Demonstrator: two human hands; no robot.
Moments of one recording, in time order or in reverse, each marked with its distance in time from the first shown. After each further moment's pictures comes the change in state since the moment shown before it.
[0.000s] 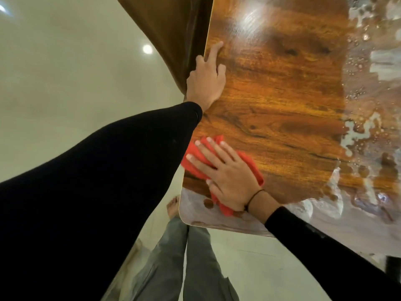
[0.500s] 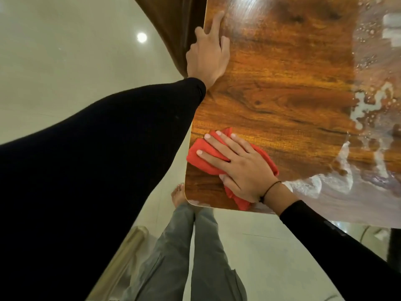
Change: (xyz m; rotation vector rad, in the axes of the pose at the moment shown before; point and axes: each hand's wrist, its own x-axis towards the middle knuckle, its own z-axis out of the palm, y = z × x) left_hand -0.001 -0.007 0.007 0.146 0.090 0.090; right_hand -0.036 0.004 0.021 0.004 0.045 -0.035
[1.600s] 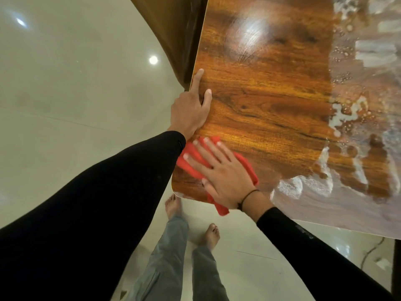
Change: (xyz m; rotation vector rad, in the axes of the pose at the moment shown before) left_hand -0.131 -0.011 -0.022 -0.015 -0.033 -0.051; right_hand -0.017 -0.037 -0.007 -0.044 -0.027 0.041
